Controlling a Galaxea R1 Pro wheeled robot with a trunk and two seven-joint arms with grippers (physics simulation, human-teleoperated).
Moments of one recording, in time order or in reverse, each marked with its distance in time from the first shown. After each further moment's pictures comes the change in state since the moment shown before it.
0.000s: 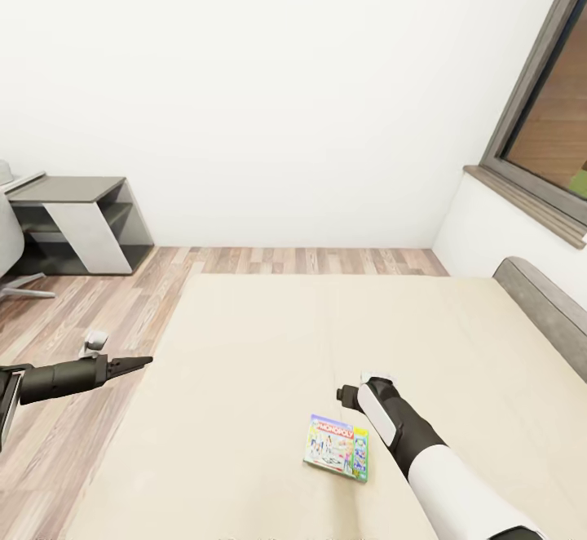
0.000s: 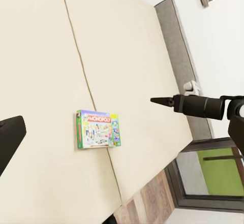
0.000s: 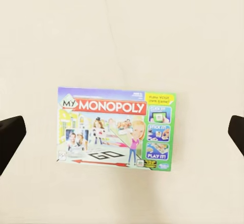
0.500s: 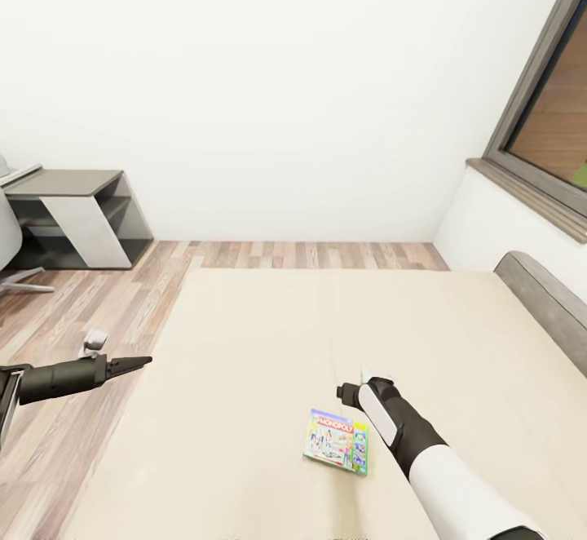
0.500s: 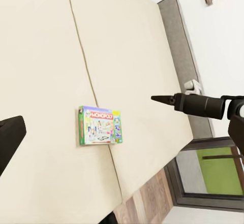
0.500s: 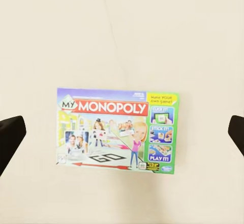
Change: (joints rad) left arm 0.000 0.002 0.002 0.000 0.000 -0.001 0.000; right arm 0.000 -0.004 0.000 0.000 -0.004 -0.029 0.013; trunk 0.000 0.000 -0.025
